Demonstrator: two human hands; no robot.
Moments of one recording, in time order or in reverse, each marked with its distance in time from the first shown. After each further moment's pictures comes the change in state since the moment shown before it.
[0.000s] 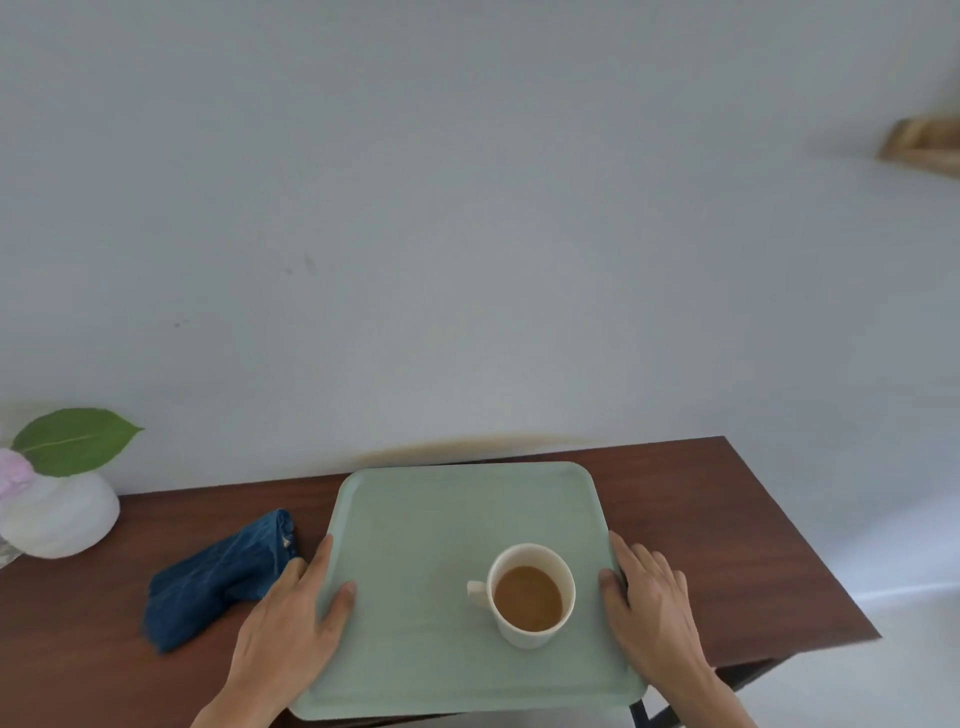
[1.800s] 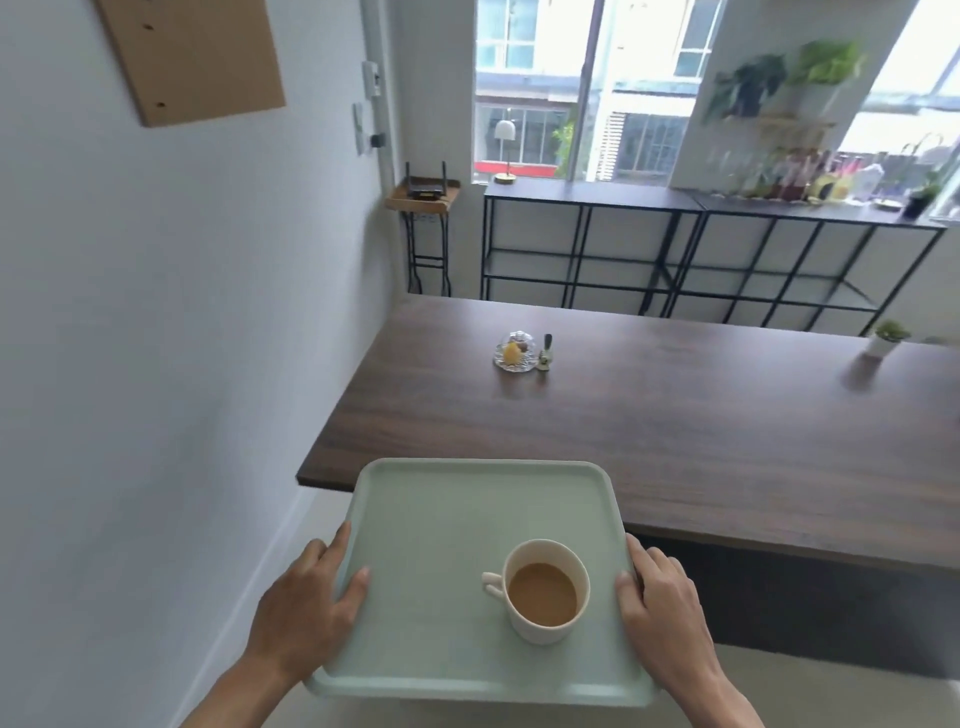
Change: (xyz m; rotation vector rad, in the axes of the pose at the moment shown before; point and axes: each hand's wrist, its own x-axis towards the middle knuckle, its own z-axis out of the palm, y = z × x) left_hand -0.347 0.641 0.287 -0.061 -0.578 1.266; right_hand -0.568 0.414 -0.289 -0.043 0.728 1.157
